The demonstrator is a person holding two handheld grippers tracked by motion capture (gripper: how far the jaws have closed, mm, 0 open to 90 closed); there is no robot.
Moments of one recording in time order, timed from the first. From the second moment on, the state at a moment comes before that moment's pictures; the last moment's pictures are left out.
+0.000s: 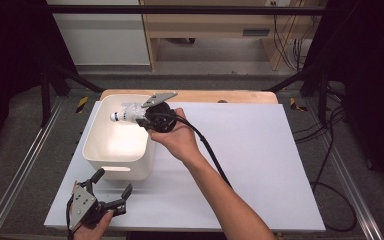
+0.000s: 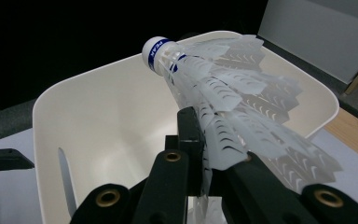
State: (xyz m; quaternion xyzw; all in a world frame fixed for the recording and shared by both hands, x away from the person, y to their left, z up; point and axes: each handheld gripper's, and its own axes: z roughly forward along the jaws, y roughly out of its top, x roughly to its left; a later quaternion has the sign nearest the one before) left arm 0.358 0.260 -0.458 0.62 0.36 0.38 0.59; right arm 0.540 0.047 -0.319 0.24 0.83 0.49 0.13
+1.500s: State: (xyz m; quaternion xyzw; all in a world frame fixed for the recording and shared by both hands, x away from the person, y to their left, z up) left arm 0.357 0.267 -0.456 0.61 0.36 0.38 0.59; right arm 0.540 0.073 -0.332 0.22 0.85 0.47 0.13
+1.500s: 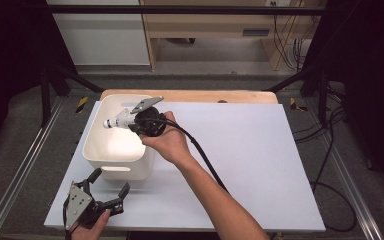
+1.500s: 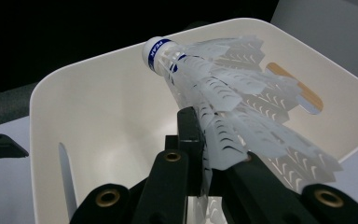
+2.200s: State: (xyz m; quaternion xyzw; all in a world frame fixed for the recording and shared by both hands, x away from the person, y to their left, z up) left arm 0.357 0.267 -0.456 0.61 0.37 0.38 0.59; right arm 0.541 0.080 -0.339 0.21 0.86 0.45 0.13
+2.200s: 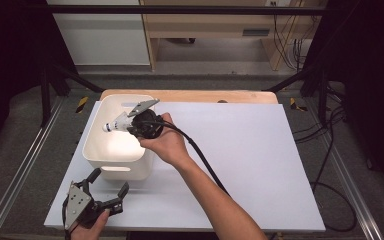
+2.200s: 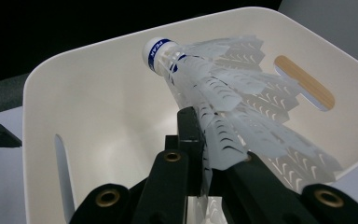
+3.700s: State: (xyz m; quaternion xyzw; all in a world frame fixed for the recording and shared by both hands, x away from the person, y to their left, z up) left arm 0.358 0.269 -0.456 0.61 0.37 0.38 0.59; right arm 0.540 0.087 -0.349 0.20 0.87 0.43 0.13
